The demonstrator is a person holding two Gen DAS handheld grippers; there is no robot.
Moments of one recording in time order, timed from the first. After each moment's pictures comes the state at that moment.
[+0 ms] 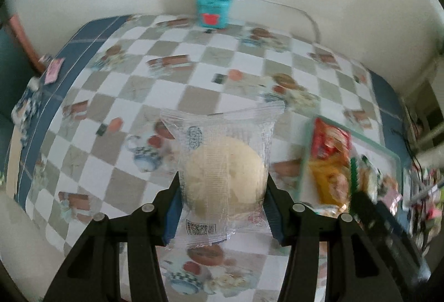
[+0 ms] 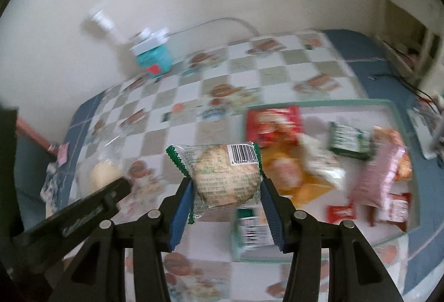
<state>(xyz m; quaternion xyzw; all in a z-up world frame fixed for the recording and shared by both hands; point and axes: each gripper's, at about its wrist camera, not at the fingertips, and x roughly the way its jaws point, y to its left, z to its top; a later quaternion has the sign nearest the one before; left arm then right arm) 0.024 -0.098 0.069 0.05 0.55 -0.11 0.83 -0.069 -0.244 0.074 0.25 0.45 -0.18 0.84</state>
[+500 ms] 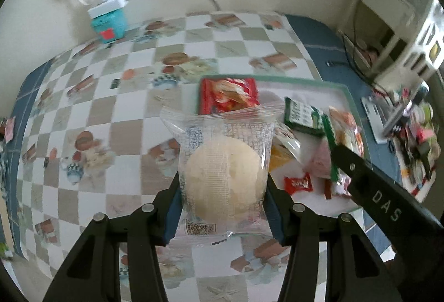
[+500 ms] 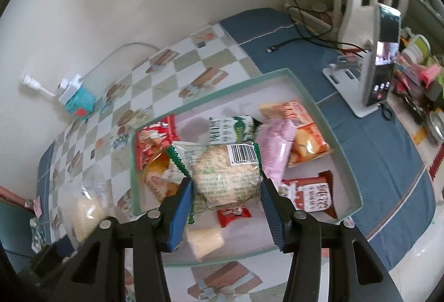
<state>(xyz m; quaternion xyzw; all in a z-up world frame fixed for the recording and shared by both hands) -0.047 -0.209 0.051 0.16 0.54 -0.25 0.79 -0.141 -0.337 0.052 0.32 0.44 -0.29 0.79</state>
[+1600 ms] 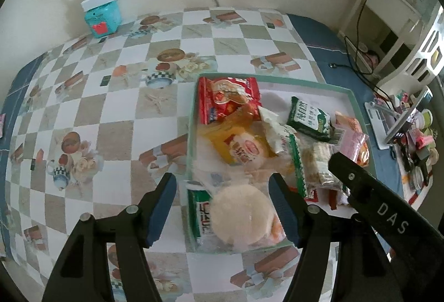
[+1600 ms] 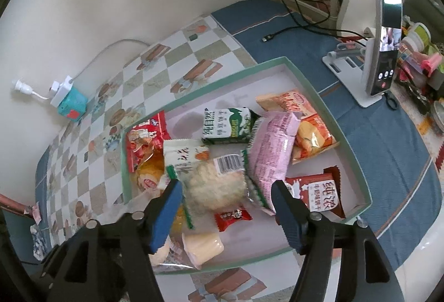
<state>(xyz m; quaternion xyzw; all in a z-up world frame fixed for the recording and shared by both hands) -0.026 -0.204 0.034 0.13 0.54 -0.25 0.79 -0.131 -0.341 0.033 0.34 0.45 -0.29 0.77</state>
